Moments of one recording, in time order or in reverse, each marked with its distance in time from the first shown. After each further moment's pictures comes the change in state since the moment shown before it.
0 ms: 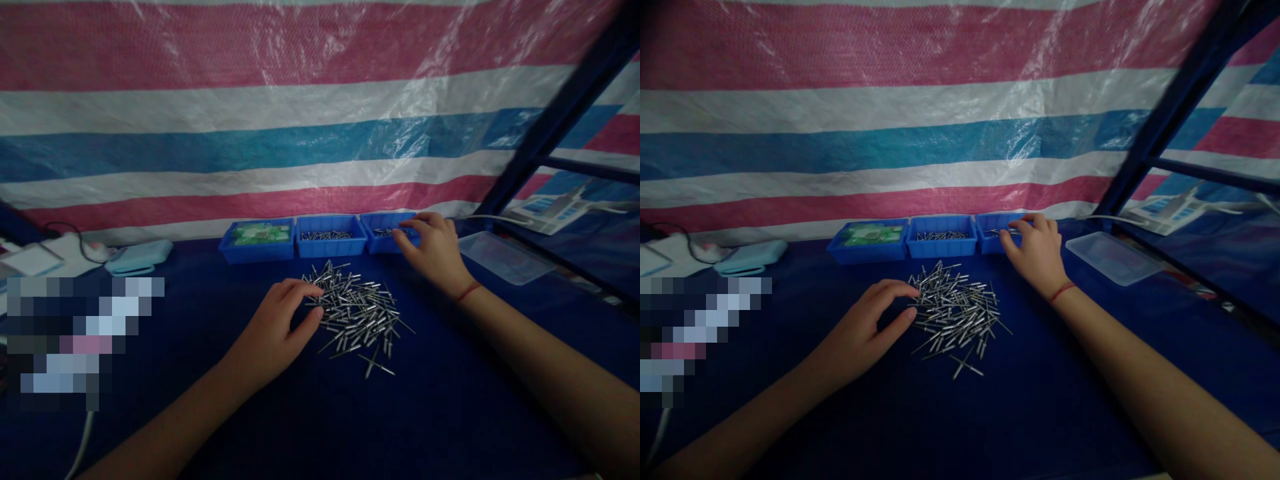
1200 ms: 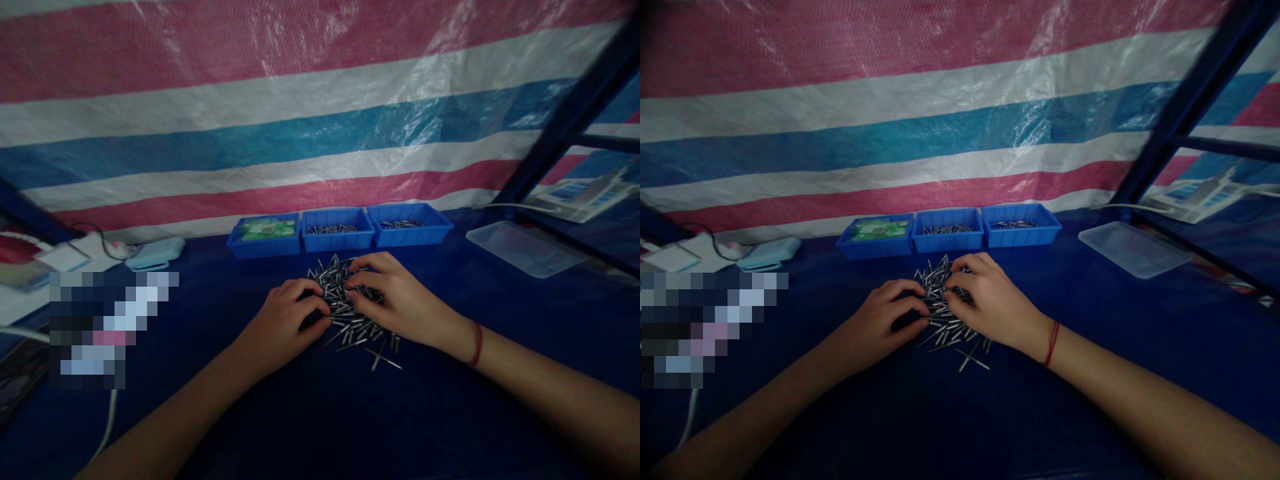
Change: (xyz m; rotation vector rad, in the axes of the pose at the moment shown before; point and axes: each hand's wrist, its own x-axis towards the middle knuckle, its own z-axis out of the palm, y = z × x) left_hand 0.001 -0.010 0.002 0.229 -0.179 0.125; right_hand -0.046 -0.082 -0.031 0.448 -0.440 -0.430
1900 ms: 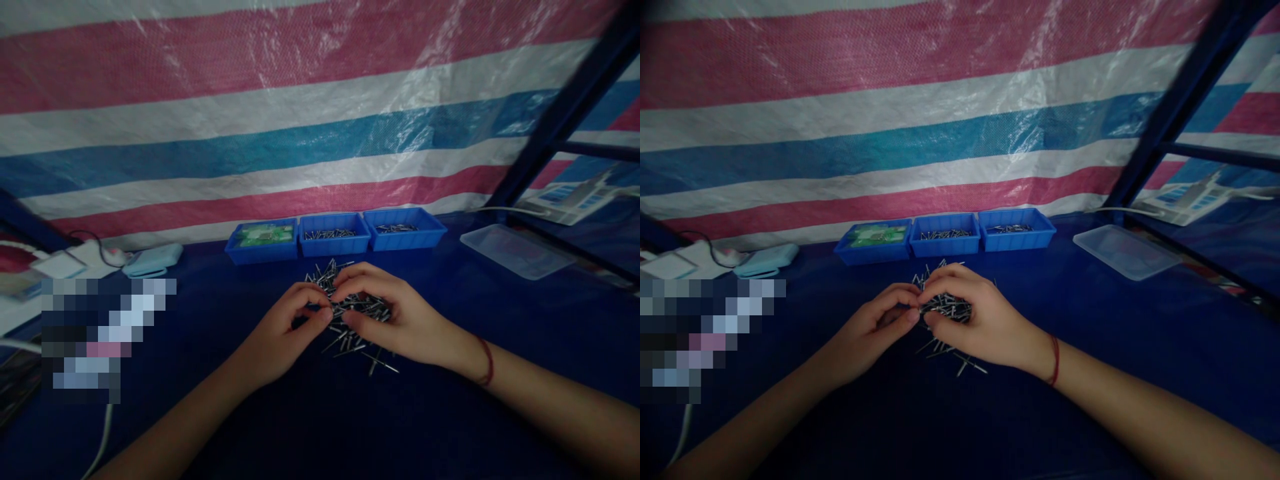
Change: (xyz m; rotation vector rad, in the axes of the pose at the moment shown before) left_hand 0.002 0.018 -0.006 -0.740 0.079 -0.218; right_hand 0.001 -0.024 -0.009 0.534 0.065 -0.038
